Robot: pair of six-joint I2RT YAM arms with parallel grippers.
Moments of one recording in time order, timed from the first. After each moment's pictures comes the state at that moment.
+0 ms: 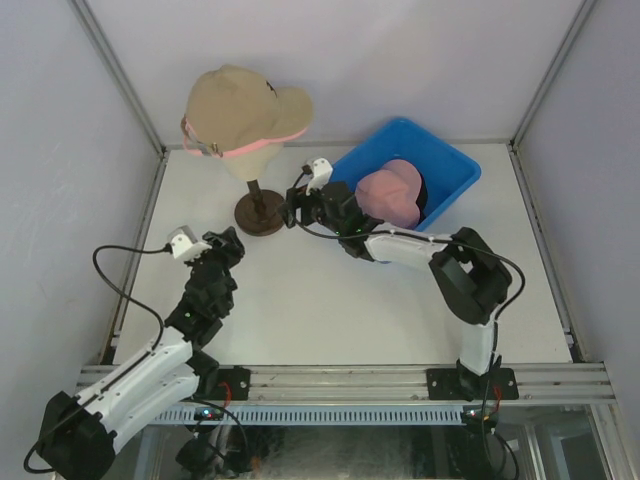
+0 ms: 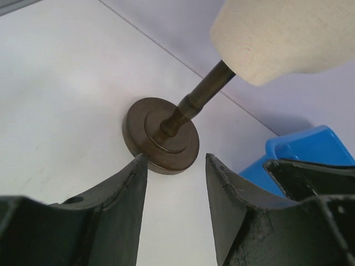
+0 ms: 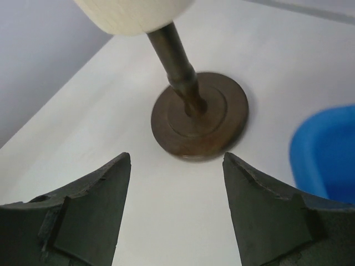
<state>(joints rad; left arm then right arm) -0.54 0.73 0.33 0.34 -0.78 -0.65 0.77 1.86 1.23 0.39 -0.01 0.32</state>
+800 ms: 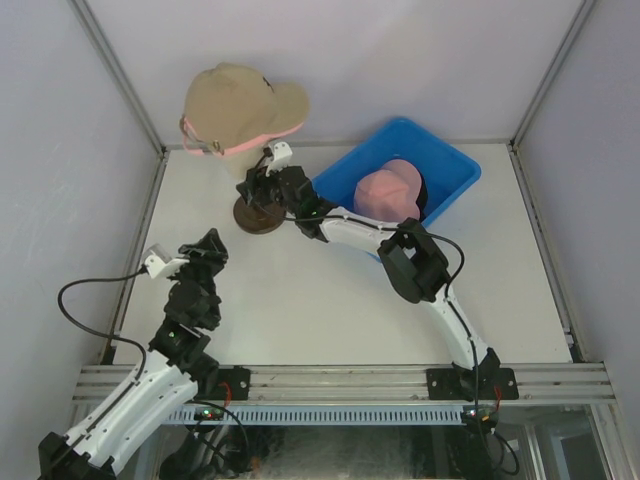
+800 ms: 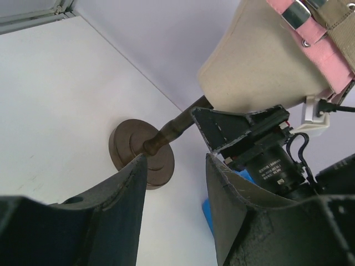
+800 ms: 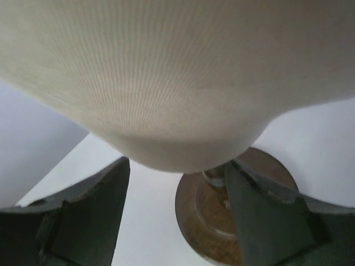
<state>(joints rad) -0.54 0.45 0.28 0.26 -0.84 -0.71 0.83 2.32 1.85 0.39 0.03 0.34</state>
